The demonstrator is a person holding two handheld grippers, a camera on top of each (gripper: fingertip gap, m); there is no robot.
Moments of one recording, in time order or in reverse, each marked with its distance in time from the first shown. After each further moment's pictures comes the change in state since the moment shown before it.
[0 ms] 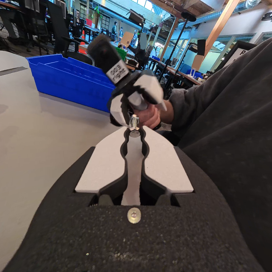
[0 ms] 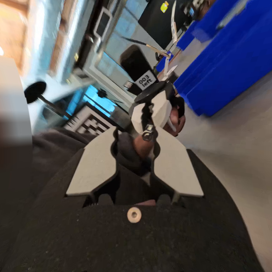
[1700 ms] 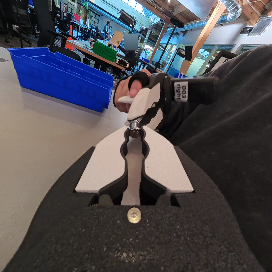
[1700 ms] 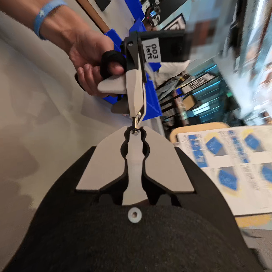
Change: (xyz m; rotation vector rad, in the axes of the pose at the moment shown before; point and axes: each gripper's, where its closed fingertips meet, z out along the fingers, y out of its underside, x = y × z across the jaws) left arm 0.006 0.000 -0.001 0.003 0.066 -0.057; right arm 0.024 0.008 -0.005 -0.412 0.735 -1.720
